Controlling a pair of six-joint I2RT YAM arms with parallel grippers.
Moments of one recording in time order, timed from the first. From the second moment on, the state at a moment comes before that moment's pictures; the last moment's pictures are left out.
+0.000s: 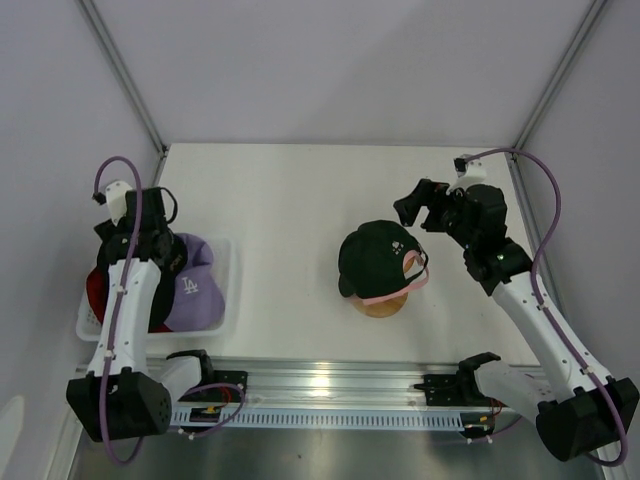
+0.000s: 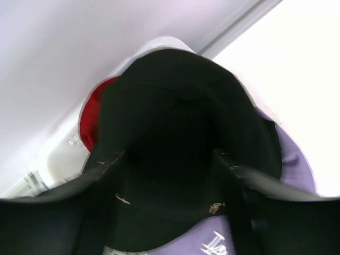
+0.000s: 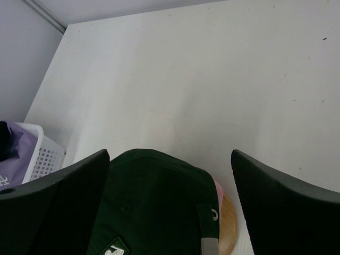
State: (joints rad) left arm 0.12 1.07 1.04 -0.75 -0.72 -0.36; right arm 0.32 1.03 0.98 -0.23 -0.09 0.40
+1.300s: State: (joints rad) left arm -0.67 1.17 1.37 -0.51 0.03 -0.12; right arm 0.12 0.81 0.96 -0.34 -0.03 0.52
